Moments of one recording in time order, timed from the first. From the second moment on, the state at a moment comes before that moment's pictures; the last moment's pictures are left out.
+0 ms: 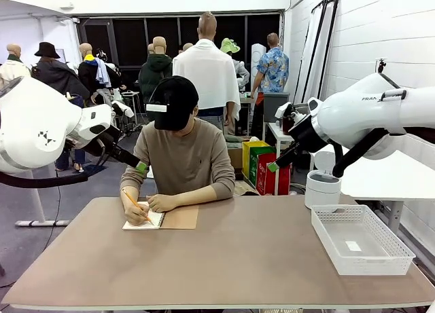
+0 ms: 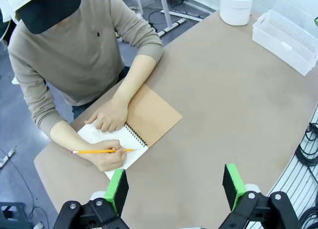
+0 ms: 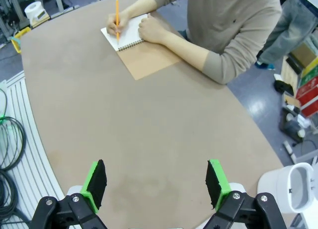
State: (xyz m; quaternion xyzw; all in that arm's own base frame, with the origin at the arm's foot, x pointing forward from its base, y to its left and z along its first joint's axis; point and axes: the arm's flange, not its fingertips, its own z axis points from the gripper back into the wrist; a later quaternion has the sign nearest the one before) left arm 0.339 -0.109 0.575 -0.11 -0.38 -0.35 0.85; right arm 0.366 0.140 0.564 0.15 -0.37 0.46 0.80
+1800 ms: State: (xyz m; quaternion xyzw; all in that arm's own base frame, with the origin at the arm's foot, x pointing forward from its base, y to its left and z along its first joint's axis) left arm 0.339 -0.109 0.573 -0.11 -0.38 -0.35 0.85; right arm 0.366 0.139 0.565 0.14 -0.37 0.46 0.80
